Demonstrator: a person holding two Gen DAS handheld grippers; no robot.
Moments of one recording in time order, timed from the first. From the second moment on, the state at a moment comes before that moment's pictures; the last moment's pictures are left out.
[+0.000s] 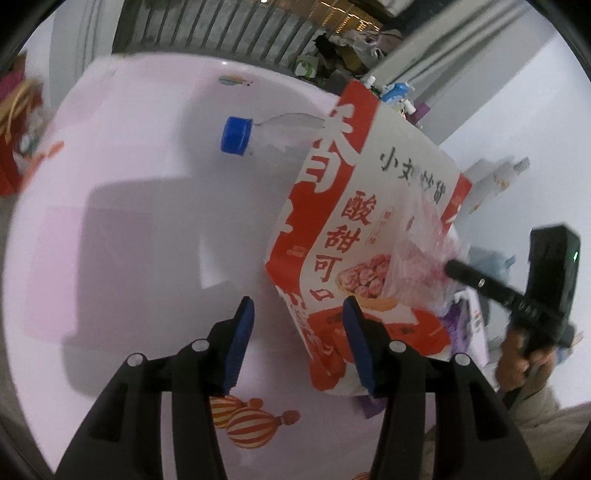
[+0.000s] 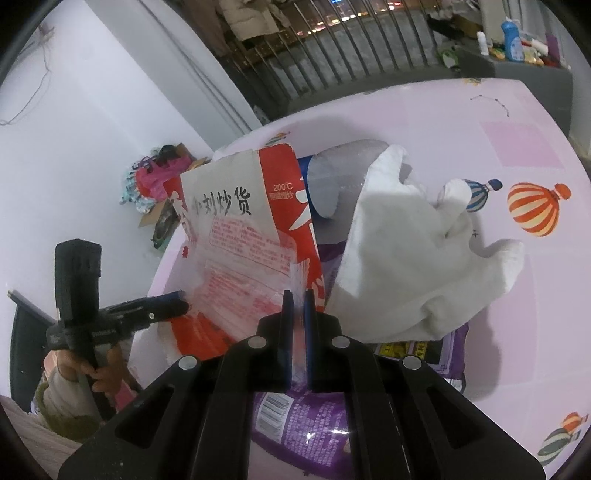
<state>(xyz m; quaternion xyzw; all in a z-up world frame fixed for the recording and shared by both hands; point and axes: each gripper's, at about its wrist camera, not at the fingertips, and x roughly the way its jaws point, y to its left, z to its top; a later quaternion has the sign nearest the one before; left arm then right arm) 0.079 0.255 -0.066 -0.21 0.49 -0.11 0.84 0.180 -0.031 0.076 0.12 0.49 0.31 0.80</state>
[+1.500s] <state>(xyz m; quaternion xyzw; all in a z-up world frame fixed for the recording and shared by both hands) 0.048 0.273 -0.001 -0.33 0.38 -0.09 0.86 0.151 -0.081 0.158 0.18 0.38 0.36 0.83</state>
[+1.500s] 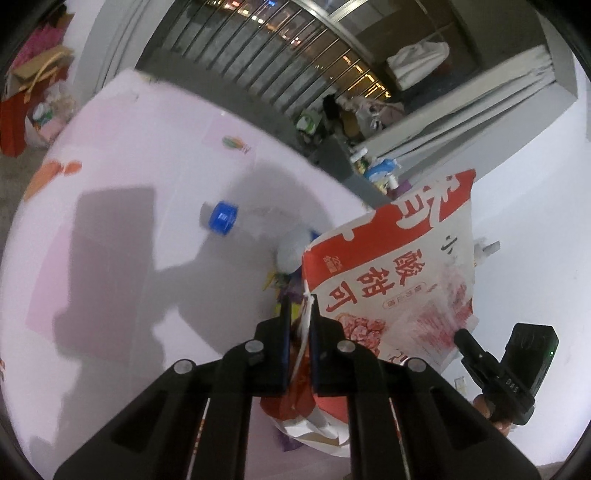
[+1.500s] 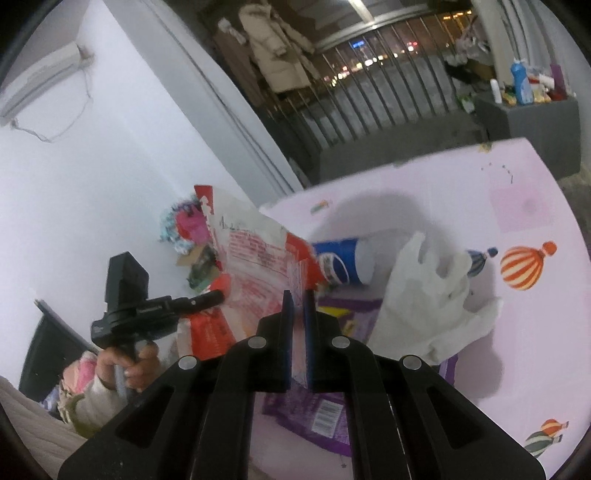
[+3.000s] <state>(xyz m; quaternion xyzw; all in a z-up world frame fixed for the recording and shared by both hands) 0.297 -0.417 -0.126 0.12 0.61 -0.37 0.69 0.049 -0.511 -0.015 0.52 0.34 -0.25 0.74</state>
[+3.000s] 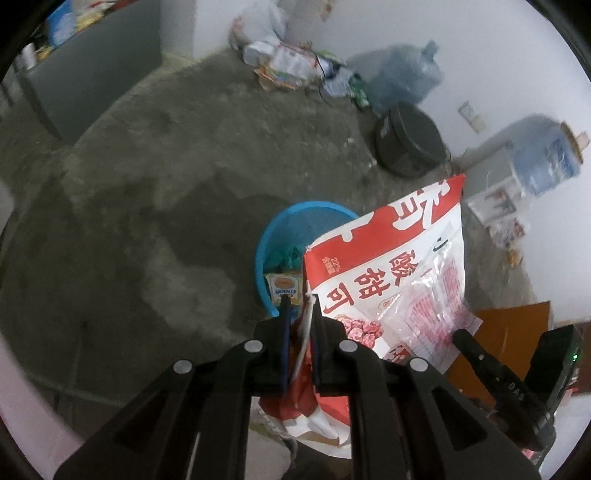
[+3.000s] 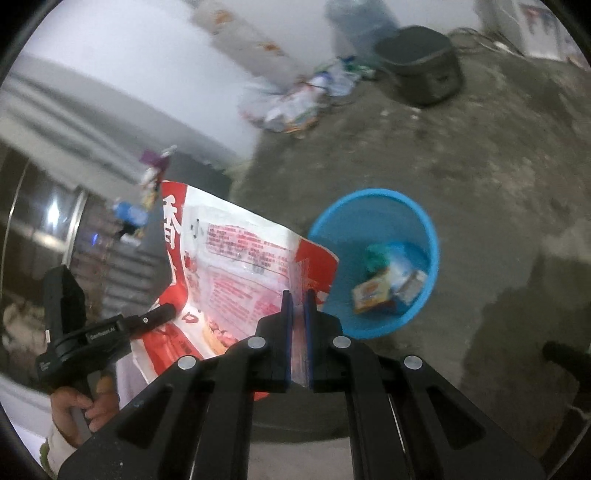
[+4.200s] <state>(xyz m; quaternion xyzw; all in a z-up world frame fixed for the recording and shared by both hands) 0.273 -0.339 -0.001 0.11 0.49 -0.41 0.77 0.051 -0.497 0.010 0.43 0.38 -0.30 0.76</state>
